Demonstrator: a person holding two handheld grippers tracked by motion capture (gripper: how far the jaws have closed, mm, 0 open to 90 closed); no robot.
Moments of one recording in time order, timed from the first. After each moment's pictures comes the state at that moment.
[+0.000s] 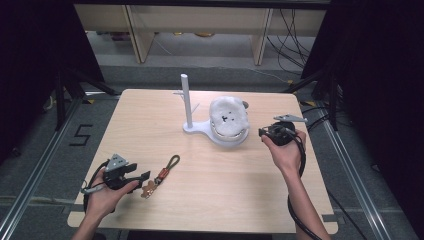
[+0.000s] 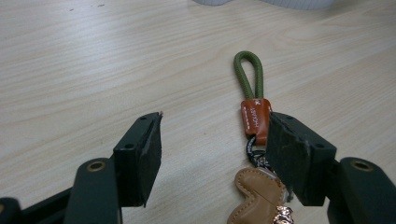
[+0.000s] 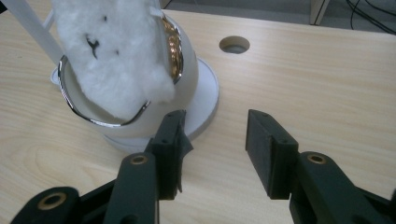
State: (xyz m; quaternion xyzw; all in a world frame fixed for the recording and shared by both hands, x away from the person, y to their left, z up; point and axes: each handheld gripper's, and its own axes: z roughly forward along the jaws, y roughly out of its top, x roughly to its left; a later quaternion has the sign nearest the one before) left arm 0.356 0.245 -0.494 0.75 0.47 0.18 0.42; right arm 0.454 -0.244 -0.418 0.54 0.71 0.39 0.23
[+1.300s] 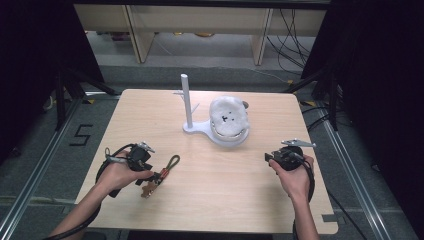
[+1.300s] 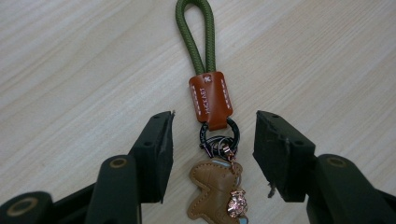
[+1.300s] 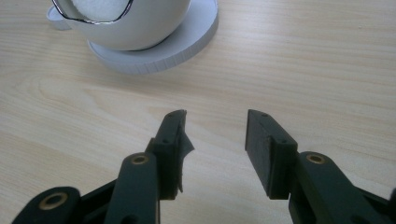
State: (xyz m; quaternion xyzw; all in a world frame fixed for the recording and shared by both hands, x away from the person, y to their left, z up) left arm 0.405 0.197 -0.459 0.88 0.41 0.04 0.23; right arm 0.402 -0.268 -0.457 0.56 0.72 0.36 0.18
